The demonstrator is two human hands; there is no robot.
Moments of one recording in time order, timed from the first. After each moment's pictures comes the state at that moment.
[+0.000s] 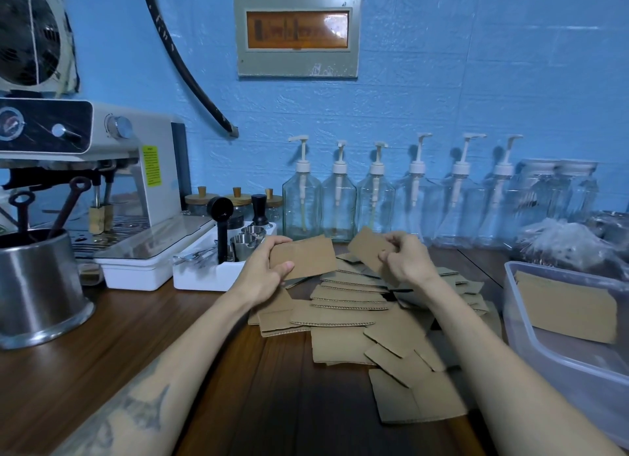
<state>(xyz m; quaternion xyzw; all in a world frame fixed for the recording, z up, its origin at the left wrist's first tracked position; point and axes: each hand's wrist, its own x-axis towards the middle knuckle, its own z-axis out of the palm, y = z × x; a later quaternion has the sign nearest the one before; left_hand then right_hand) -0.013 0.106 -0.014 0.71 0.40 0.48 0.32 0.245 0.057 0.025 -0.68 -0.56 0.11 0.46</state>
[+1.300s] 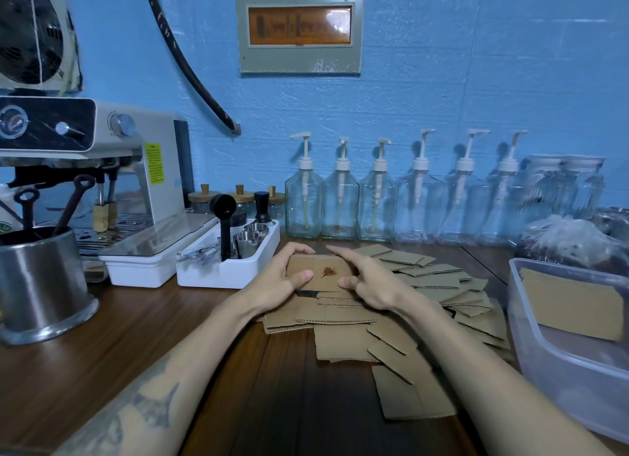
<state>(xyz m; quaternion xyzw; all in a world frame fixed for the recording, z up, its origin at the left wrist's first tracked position) -0.006 0.094 -0.019 0.78 0.34 0.40 0.35 0.208 0.053 -0.002 -0.55 -0.76 0.17 0.29</state>
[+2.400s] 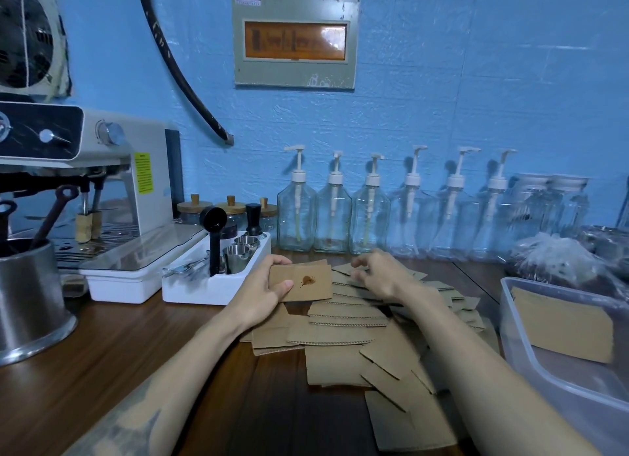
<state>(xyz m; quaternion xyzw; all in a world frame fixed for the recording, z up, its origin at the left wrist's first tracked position) -0.013 0.106 -0.021 0.75 0.41 0.43 0.30 0.248 0.095 0.016 -0.68 -0.70 0.04 0.21</state>
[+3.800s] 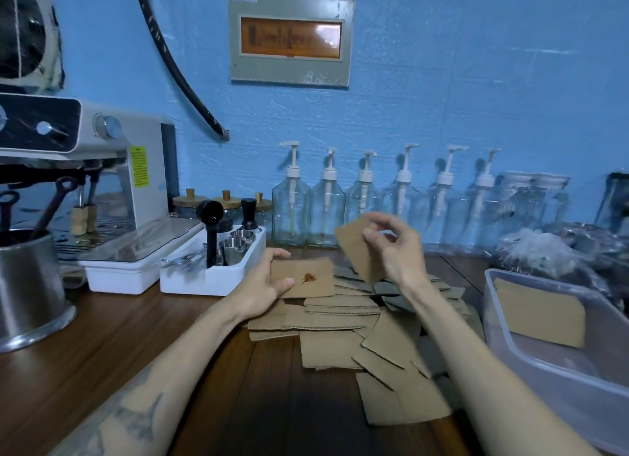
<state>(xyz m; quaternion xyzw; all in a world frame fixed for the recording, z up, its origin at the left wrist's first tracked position) -0.011 0.098 -0.020 0.77 0.39 0.39 0.32 0.230 0.034 0.042 -0.50 -0.55 0.15 0.65</state>
